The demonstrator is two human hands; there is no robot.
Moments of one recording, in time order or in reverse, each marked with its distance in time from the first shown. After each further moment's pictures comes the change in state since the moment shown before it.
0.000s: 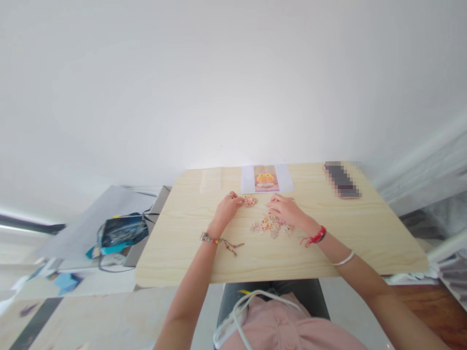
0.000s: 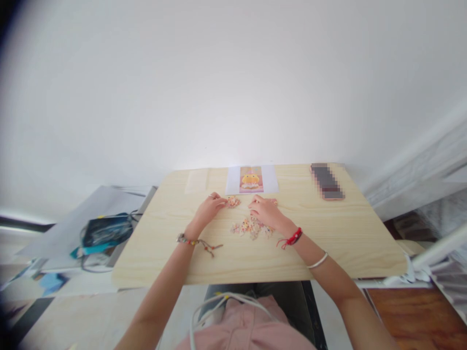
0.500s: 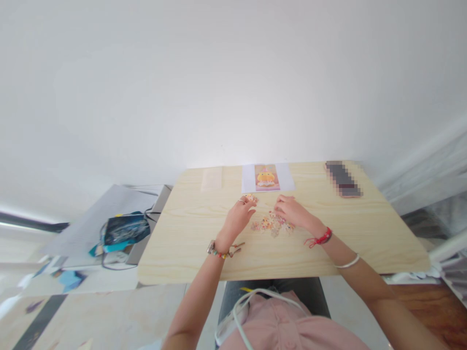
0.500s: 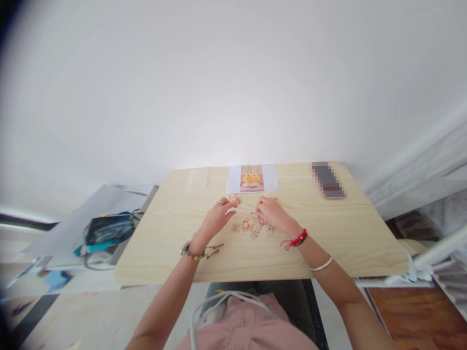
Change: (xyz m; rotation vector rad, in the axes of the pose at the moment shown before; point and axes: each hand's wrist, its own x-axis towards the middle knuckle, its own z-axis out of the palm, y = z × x) left_hand -0.025 0.053 -0.008 -0.056 0.030 0.074; right_hand -0.010 0.006 -0.007 -0.095 -0.121 0.045
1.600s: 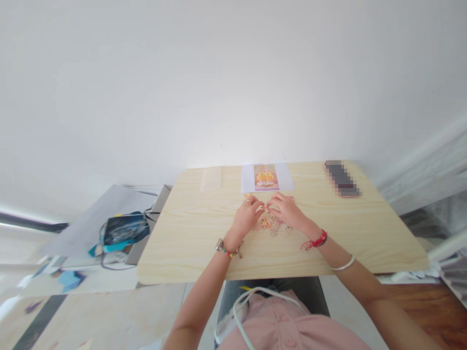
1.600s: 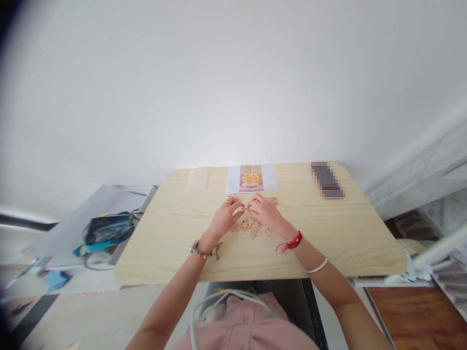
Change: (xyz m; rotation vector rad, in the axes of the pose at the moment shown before) left_hand 0.007 0.018 0.014 -0.089 0.082 0.076; right_hand 0.004 -0.018 0.004 0.214 0.244 0.010
